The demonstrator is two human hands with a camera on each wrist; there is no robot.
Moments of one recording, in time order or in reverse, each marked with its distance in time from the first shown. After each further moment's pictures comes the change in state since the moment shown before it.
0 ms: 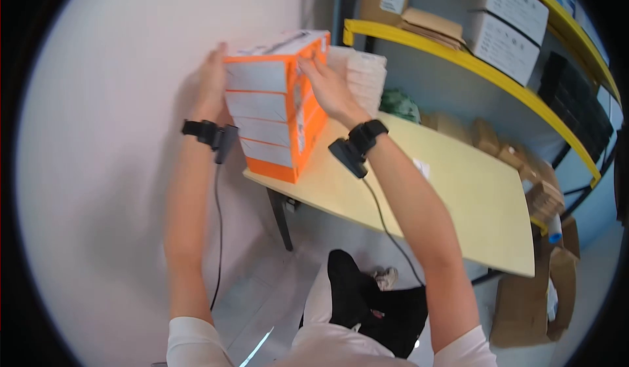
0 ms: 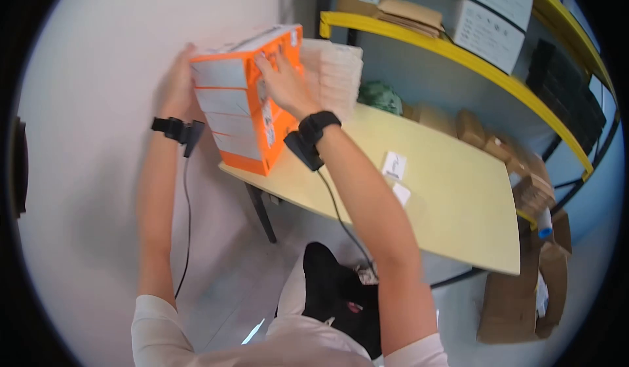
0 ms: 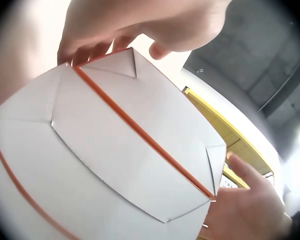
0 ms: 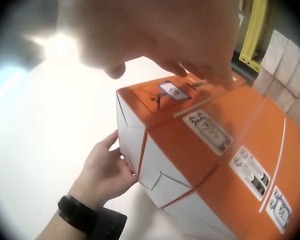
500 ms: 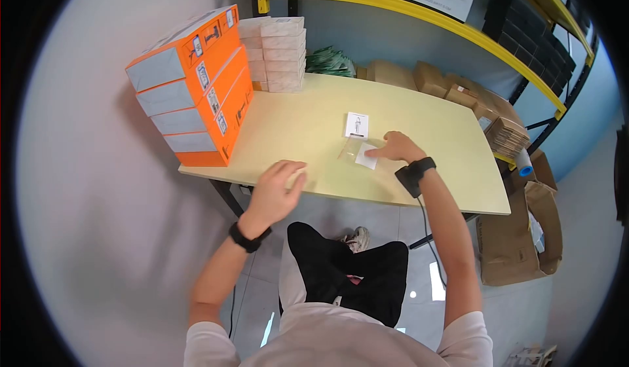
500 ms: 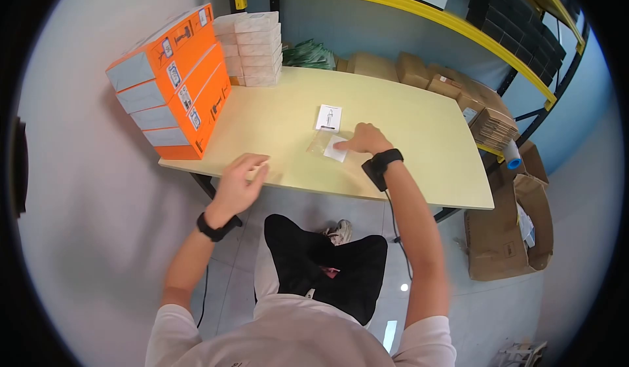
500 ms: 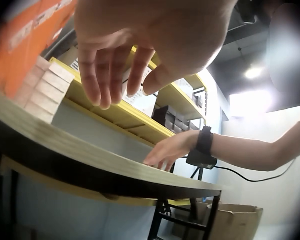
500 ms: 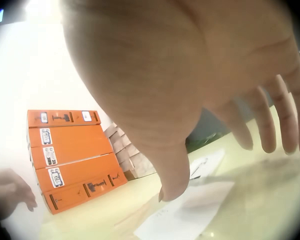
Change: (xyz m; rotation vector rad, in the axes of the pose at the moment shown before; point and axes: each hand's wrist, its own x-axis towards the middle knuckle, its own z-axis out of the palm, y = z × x) left_hand -0.314 -0.021 0.116 0.091 -0.740 0.341; right_hand -0.230 0.125 -0.254 -1.170 -0.150 0.758
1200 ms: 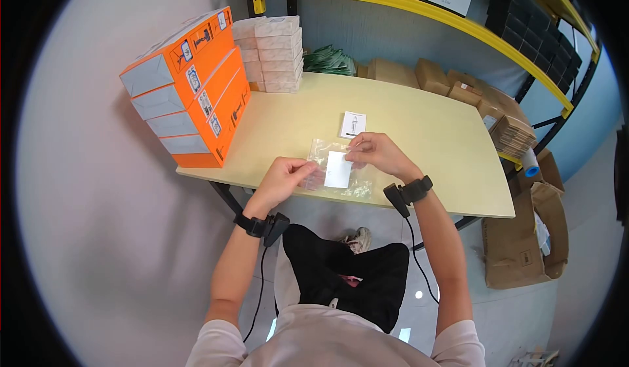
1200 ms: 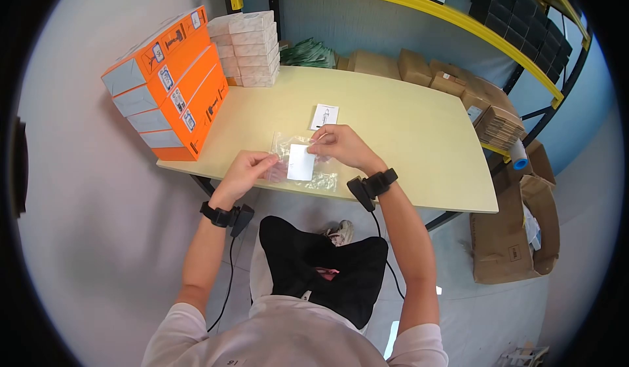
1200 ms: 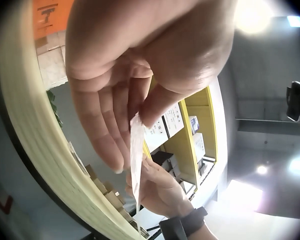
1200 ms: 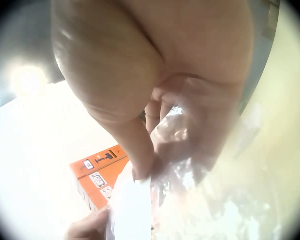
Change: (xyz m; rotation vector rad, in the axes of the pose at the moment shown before) left_hand 0.030 -0.013 0.033 -0.632 -0.285 -0.507; right_hand -0.042 -0.038 -0.011 1.027 -0.295 -0.368
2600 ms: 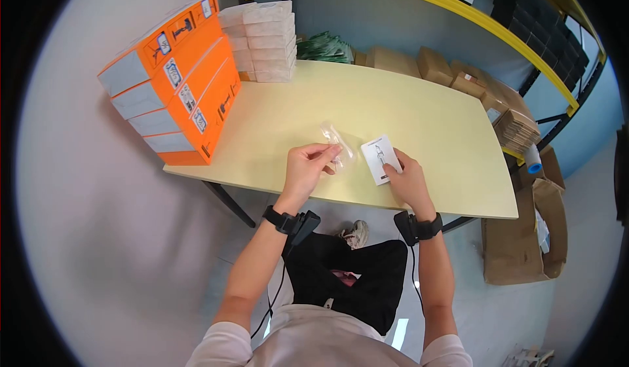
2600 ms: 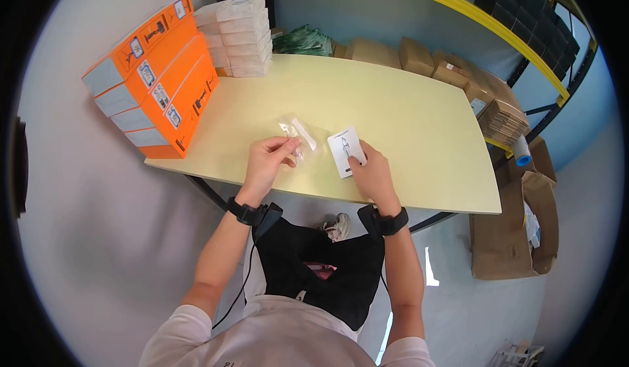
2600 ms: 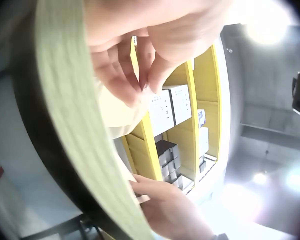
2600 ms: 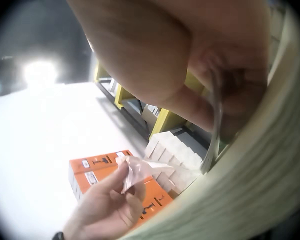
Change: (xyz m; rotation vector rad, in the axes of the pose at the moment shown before) left_hand 0.044 -0.010 0.067 -0.265 0.246 0.076; right_hand -0.061 0.060 0.000 -0.264 0.512 0.075
